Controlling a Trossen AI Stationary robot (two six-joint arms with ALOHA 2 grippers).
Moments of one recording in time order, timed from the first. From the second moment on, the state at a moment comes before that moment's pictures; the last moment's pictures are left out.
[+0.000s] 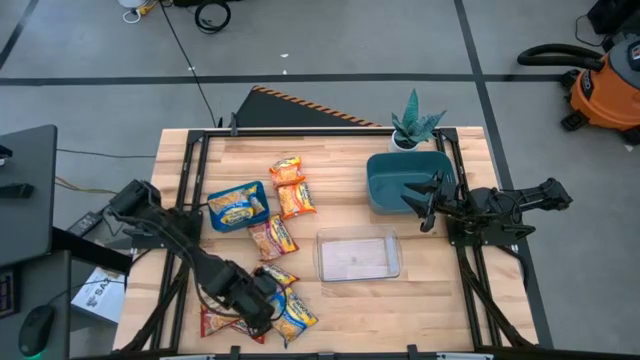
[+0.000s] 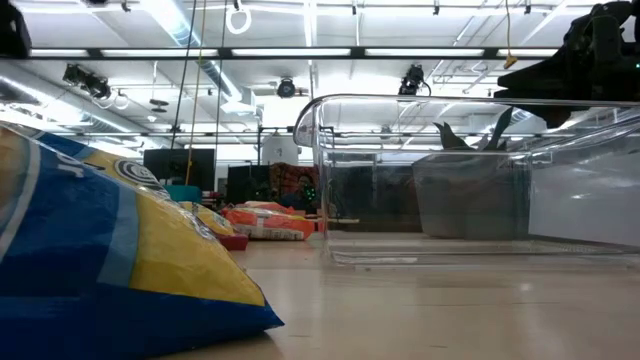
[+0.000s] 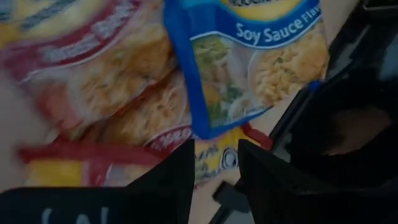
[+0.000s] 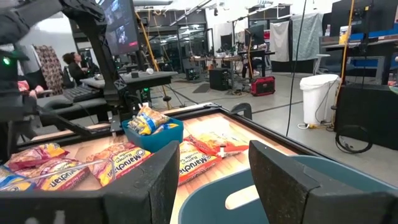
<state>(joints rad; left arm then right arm) -0.70 1.69 1.28 -0.82 0.05 -1.27 0.22 0.01 0.01 0.10 0.58 0.05</state>
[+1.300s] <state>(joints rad) -0.78 1.83 1.32 -0.81 -0.12 -1.07 0.22 0.01 0.01 0.10 0.57 0.05</state>
